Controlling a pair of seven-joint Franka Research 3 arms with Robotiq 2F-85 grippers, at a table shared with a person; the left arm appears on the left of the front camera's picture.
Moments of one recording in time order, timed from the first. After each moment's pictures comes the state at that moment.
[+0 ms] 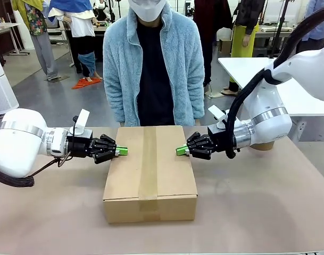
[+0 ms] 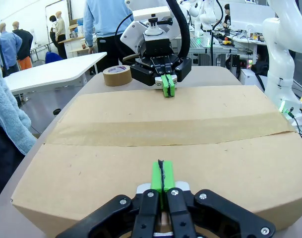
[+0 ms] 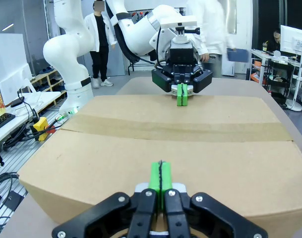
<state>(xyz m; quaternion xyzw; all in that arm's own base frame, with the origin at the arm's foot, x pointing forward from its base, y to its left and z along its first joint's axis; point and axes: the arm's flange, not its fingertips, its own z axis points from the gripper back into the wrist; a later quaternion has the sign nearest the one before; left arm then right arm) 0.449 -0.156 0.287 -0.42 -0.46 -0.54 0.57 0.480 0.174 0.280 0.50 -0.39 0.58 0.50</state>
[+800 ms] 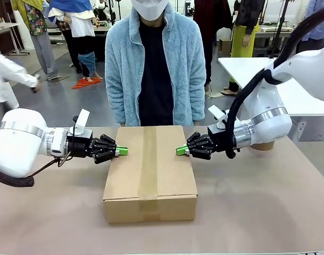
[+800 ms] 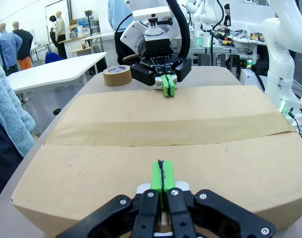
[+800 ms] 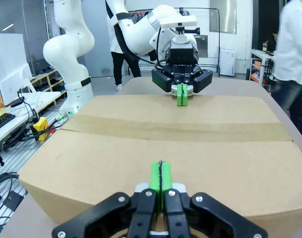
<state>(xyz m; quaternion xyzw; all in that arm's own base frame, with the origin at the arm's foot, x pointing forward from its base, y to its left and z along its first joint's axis) 0.449 -0.156 0.287 -0.42 -0.46 -0.54 0.57 0.480 0.174 0.280 0.50 -0.39 0.58 0.50</state>
